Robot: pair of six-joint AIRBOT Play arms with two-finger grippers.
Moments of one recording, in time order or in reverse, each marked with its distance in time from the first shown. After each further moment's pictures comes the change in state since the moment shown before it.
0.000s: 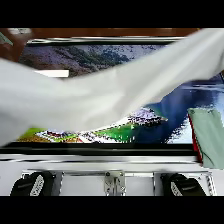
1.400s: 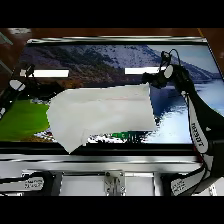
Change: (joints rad) left arm -0.113 -0.962 -0.505 -0.031 0.085 -0.133; right arm -0.015 -1.100 -0.036 -0.212 -0.269 0.214
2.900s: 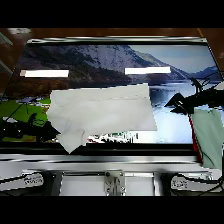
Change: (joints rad) left arm 0.349 0.052 -0.528 -0.069 -0.336 0.166; right arm -0.465 0.240 -0.345 0.387 0.576 -0.392
